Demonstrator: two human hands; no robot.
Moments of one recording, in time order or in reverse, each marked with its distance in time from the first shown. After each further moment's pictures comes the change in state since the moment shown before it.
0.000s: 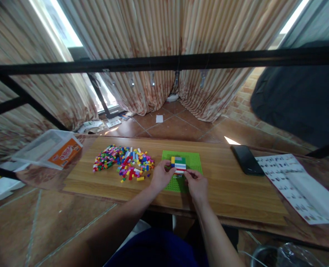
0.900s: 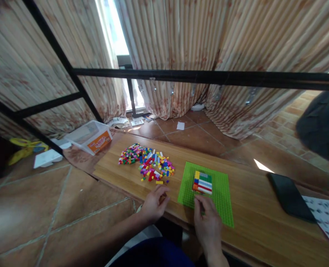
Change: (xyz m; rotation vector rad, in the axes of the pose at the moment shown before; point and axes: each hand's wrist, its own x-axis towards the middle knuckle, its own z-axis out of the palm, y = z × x) left_hand -0.092 -0.042 -0.080 0.113 -0.013 0.189; right_hand -0.056 0.006 -0.009 -0.570 -0.186 -0.666
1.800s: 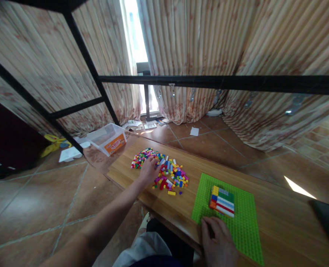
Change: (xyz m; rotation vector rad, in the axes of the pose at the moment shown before) left_hand 0.098 -0.066 -0.090 0.535 0.264 -0.229; right_hand -0.017 0.029 0.027 -0.101 -0.095 -0.046
